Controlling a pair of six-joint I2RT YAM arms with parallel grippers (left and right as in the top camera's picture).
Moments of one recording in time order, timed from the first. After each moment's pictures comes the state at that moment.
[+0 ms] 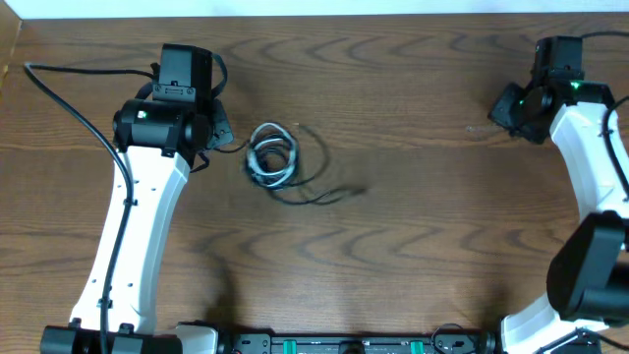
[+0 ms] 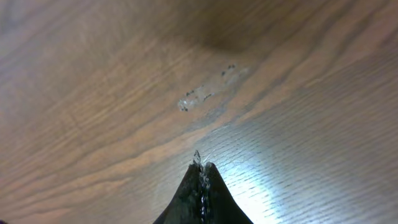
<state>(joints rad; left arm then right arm) -0.12 1.49 1.49 -1.12 -0.21 -0.41 -0.10 1.79 1.43 -0.80 -0.05 0.47</state>
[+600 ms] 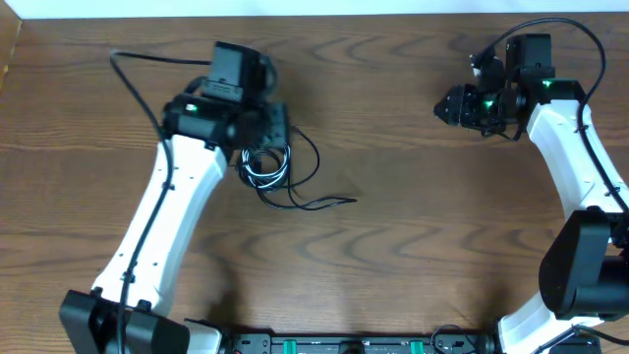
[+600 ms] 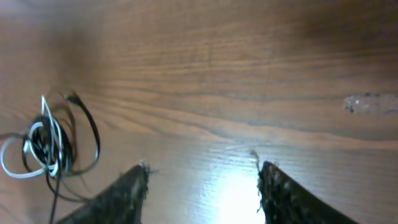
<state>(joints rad) -0.29 1.56 1.48 -0.99 0.14 -0.28 -0.01 1.81 1.43 -0.75 -0.43 0.19</state>
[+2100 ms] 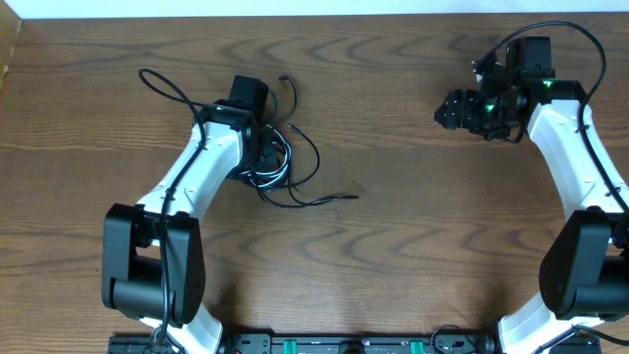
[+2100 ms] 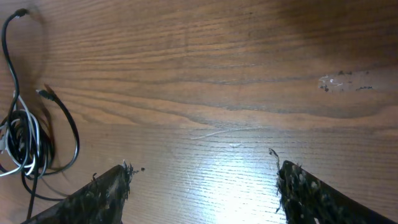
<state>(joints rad) -0.21 1.80 1.27 -0.86 -0.09 -0.52 -0.01 1.80 1.43 -0.81 -0.37 0.18</state>
